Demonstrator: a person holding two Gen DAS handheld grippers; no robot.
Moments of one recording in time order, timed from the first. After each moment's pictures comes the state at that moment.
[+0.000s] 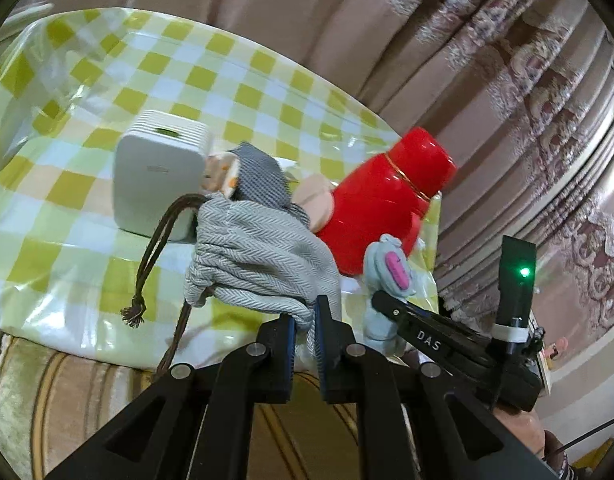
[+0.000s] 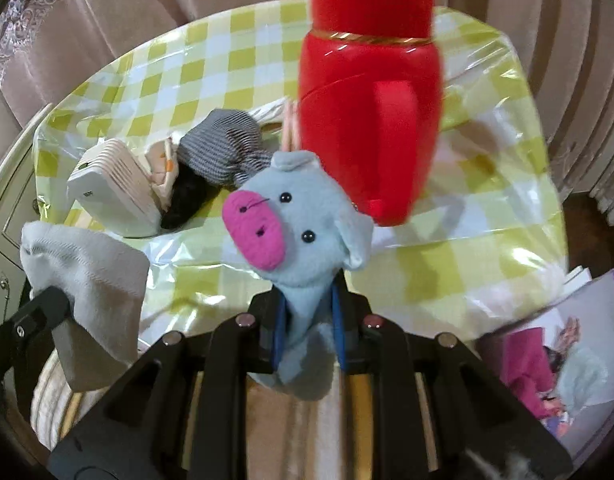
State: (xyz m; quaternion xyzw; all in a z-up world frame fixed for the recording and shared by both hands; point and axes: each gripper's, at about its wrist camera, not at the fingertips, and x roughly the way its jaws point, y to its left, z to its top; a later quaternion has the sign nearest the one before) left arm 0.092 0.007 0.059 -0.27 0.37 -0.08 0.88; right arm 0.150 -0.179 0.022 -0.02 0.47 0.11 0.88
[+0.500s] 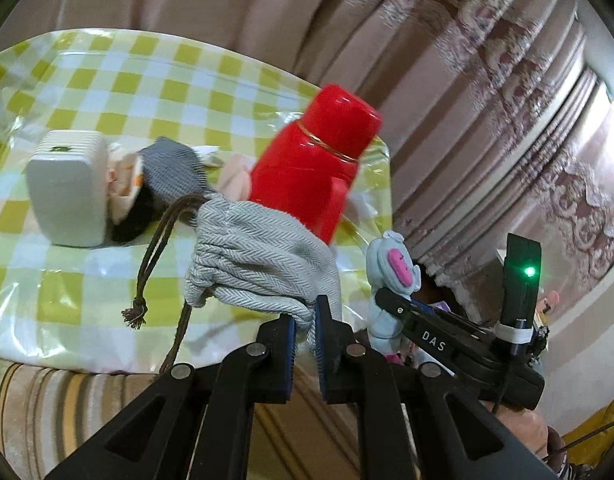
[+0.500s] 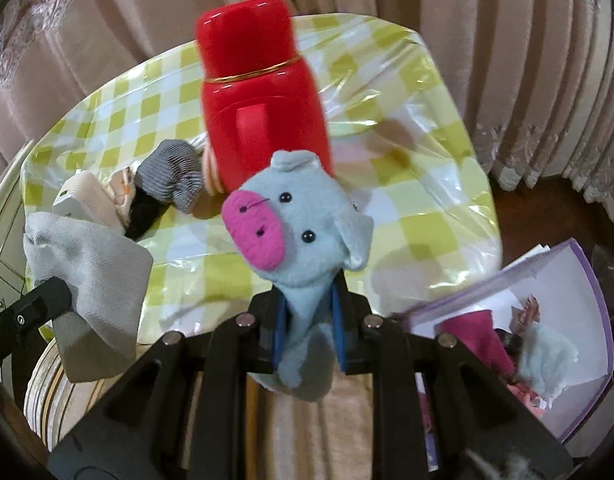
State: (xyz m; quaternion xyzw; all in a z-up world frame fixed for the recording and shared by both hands) left arm 0.103 -0.070 0.082 -0.22 0.38 -0.15 0.89; right arm 0.123 -0.271 0.044 0.02 0.45 0.06 0.89
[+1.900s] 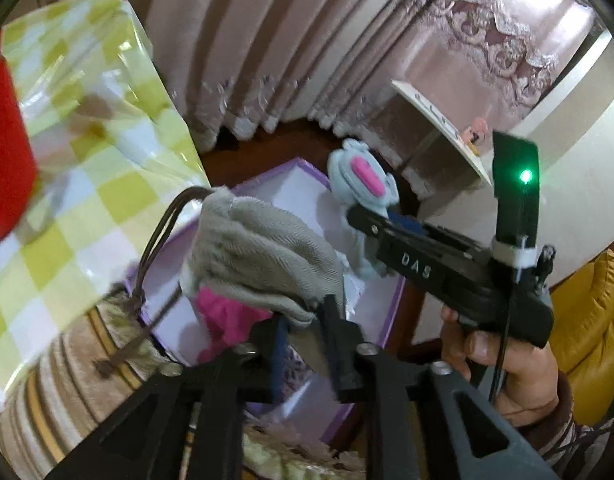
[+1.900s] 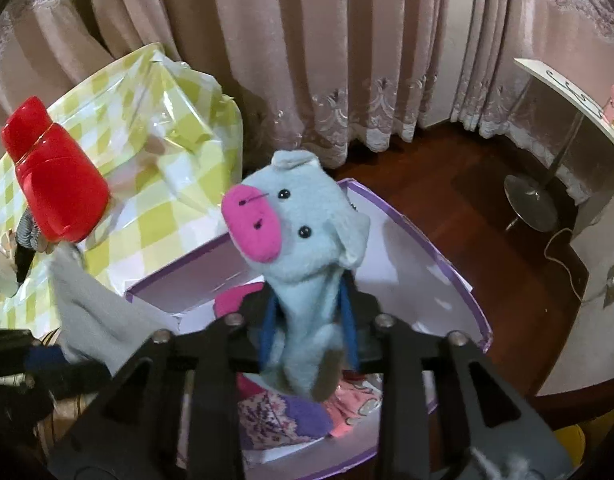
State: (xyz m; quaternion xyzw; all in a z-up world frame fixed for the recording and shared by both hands) left arm 0.130 -0.353 0.056 -0.05 0.50 -0.40 0.77; right arm 0.071 -0.510 0.040 0.08 0.44 -0.13 0.88
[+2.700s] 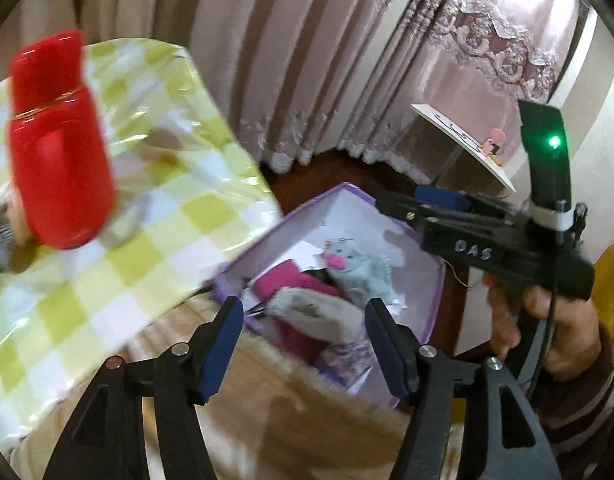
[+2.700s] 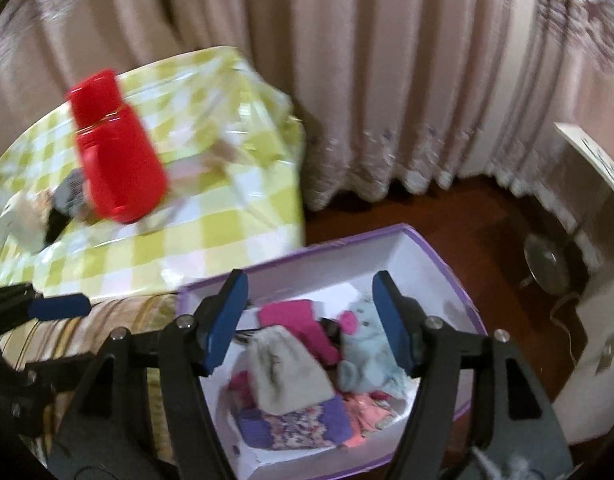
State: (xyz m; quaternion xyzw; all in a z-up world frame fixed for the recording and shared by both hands) left arm 0.106 -0.295 0.066 -0.01 0.45 -0.36 0.82; right arm 0.067 -0.441 0.076 -0.01 0.41 -0.04 0.91
